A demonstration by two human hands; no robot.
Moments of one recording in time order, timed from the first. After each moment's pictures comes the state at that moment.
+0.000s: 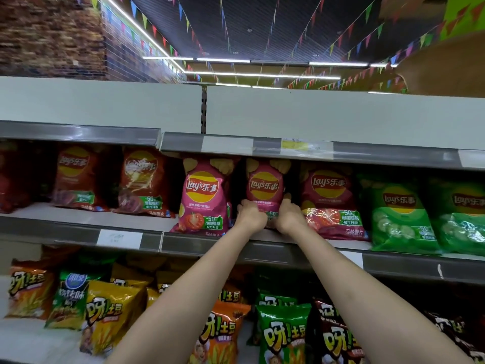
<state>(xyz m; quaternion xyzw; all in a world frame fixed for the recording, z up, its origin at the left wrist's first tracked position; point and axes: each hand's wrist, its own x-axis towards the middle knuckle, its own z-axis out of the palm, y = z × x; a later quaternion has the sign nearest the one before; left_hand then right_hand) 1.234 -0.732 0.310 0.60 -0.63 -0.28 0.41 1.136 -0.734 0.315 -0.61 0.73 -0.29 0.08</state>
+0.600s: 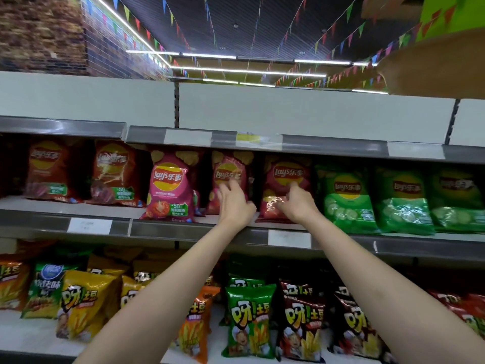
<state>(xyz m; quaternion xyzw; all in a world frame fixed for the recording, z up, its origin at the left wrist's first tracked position) 1.189 -0.671 0.314 0.55 -0.69 -0.15 0.45 1.044 -0.662 0.332 -0.63 0.69 -0.36 0.05</state>
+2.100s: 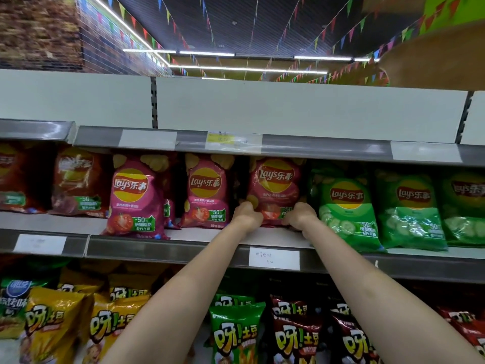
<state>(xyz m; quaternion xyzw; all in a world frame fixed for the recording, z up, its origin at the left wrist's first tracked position) 1.118 -0.733 0.313 0.59 -0.67 -0.30 0.35 0.987 -0.729 0.321 -0.56 0.75 -0.32 0.15</state>
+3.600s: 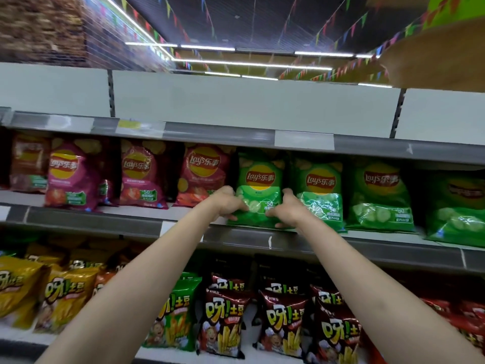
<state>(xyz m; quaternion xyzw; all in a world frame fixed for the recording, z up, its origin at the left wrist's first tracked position) 0.990 -0.675 0.329 0.56 -0.65 -0.36 0.35 0.832 -0.646 0.323 -0.60 0.65 -0.39 0.25</state>
